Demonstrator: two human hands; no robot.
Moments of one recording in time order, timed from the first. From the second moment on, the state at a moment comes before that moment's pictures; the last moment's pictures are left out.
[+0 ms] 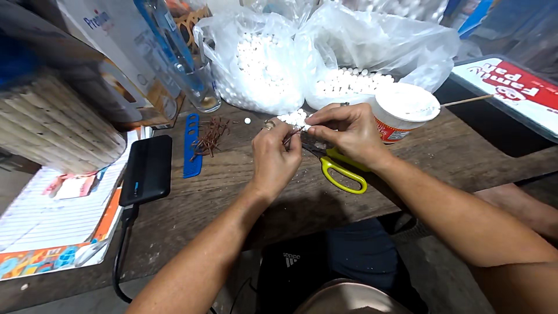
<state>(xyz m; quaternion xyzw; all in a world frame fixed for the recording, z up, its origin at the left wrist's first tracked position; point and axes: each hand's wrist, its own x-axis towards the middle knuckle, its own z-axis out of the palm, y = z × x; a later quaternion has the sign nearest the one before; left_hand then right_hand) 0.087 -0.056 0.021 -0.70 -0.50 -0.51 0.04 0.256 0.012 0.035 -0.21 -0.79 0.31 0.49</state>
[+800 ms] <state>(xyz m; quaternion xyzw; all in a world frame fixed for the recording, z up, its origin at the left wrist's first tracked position) 0.085 -0.056 0.017 -0.70 -0.50 -0.50 0.01 0.249 0.012 0.026 -0.21 -0.79 0.29 0.50</state>
